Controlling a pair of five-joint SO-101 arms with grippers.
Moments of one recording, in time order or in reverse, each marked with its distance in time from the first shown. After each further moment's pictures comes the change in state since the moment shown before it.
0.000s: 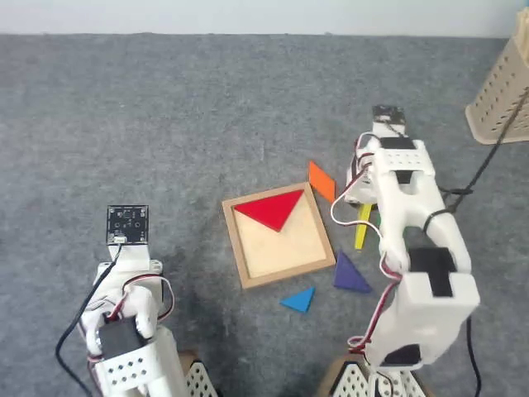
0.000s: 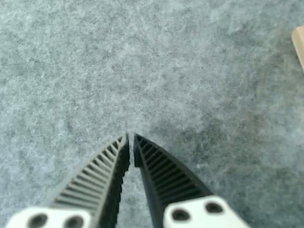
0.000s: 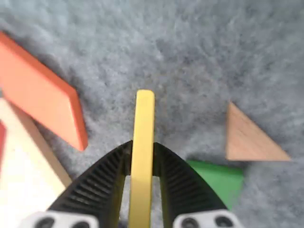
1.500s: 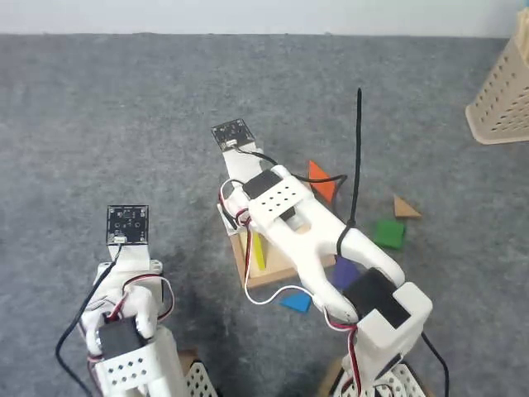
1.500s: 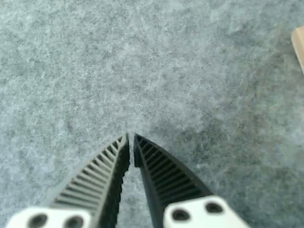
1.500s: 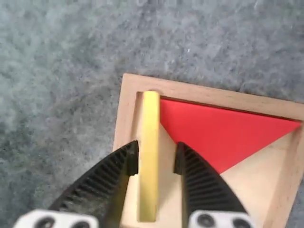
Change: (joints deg) left arm 0.0 0.0 0.0 0.0 0.0; right arm -38.4 -1.8 0.0 -8.3 -7.1
